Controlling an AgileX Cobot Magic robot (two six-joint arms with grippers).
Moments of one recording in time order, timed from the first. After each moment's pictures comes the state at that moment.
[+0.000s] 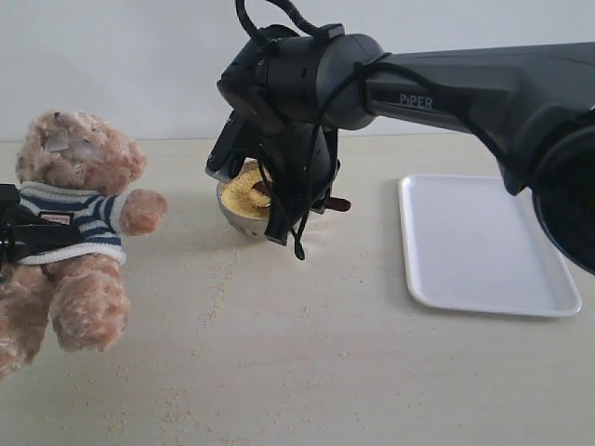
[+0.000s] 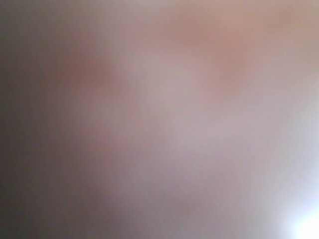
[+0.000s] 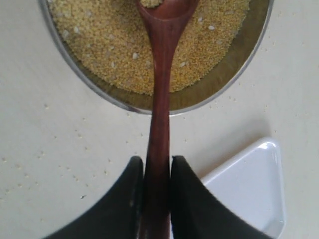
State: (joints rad) left arm 0.34 1.70 -0.61 -1.59 0.89 1.20; right arm 0.78 2.25 -1.92 -0.47 1.12 -0.21
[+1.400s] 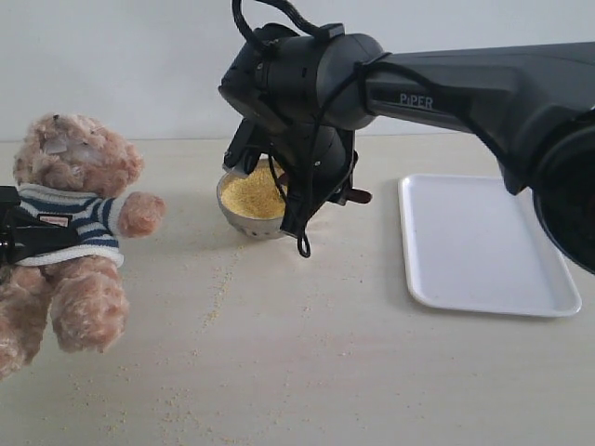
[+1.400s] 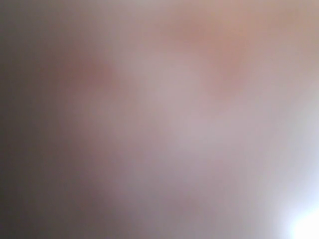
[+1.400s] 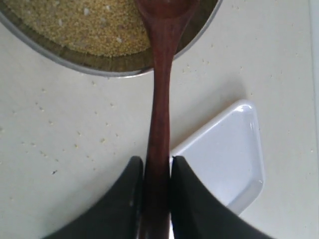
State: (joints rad) left arm 0.34 1.70 -0.61 -1.59 0.87 1.20; right arm 0.78 2.25 -1.92 -0.58 1.20 -0.12
